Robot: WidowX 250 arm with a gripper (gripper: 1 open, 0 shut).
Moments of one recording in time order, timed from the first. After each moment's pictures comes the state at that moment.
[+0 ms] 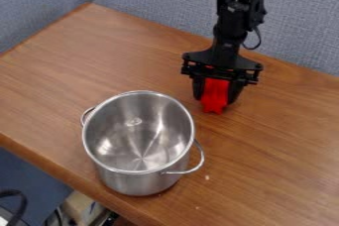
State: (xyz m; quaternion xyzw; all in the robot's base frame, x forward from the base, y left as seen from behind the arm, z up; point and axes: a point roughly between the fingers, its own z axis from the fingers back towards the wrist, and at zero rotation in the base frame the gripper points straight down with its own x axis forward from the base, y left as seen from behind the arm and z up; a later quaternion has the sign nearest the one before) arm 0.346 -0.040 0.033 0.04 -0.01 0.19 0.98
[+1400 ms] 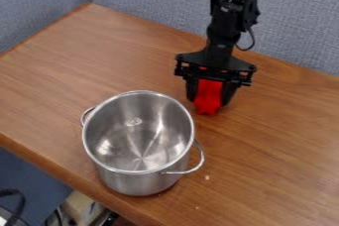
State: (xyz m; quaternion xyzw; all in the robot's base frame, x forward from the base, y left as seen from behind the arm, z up) arm 0.339 -0.034 0.034 0.05 -0.01 0.20 0.98
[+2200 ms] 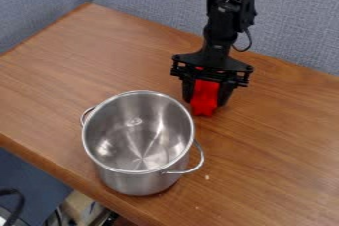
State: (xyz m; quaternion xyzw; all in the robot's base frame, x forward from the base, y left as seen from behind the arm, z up) arm 0.335 -0.030 0.035 0.05 0.00 0.20 0.98
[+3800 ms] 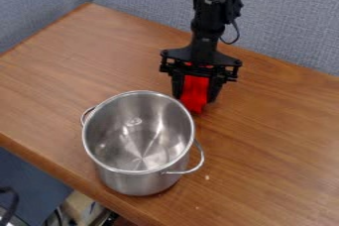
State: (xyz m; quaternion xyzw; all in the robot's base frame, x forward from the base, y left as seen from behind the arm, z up) arm 0.331 -0.017 0.042 0.04 0.01 0.21 0.98
